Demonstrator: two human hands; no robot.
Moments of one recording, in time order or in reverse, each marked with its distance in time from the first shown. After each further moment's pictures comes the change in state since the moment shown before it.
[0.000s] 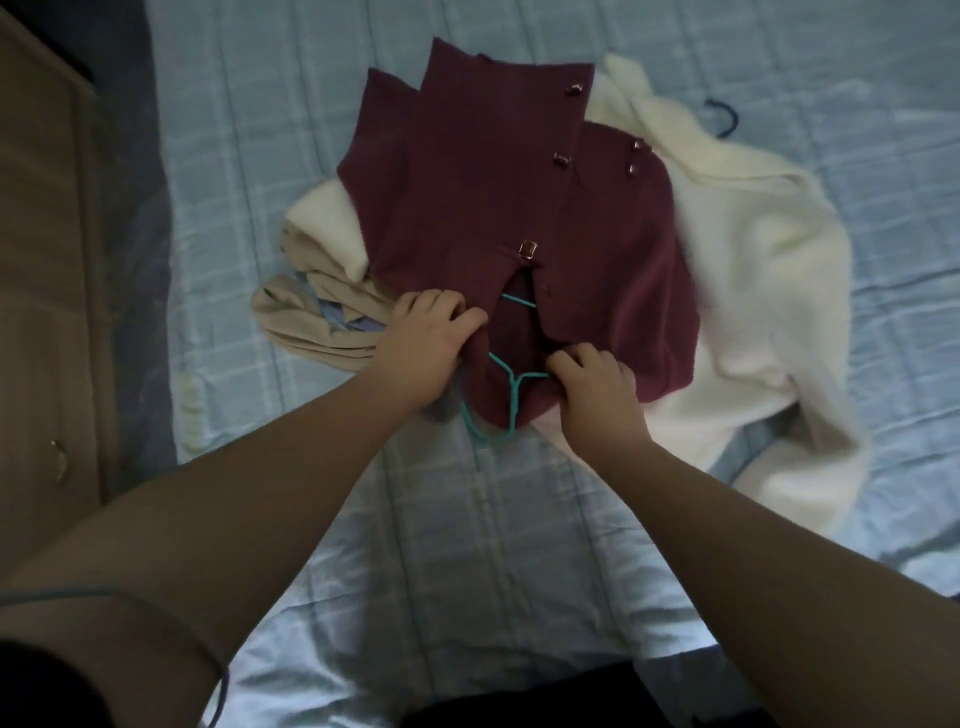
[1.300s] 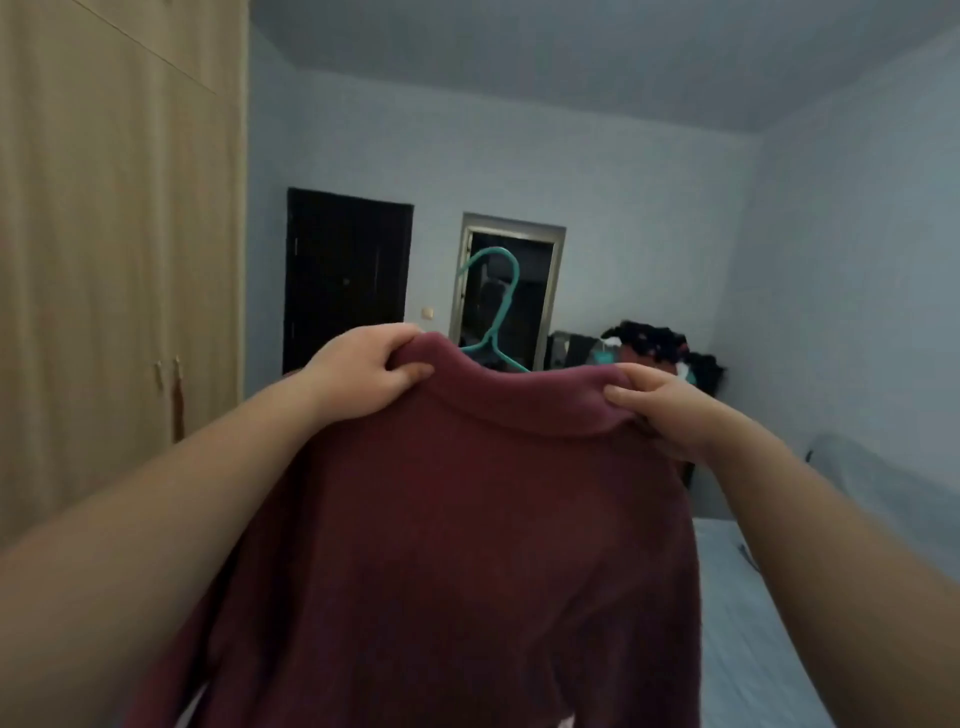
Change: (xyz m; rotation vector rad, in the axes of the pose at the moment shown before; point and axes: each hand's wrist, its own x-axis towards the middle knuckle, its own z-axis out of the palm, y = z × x) left_hand -0.133 0.133 -0.680 -0.137 0.841 -0.168; right_hand -0.120 -0.099 -0.698 0.866 0.074 -0.554
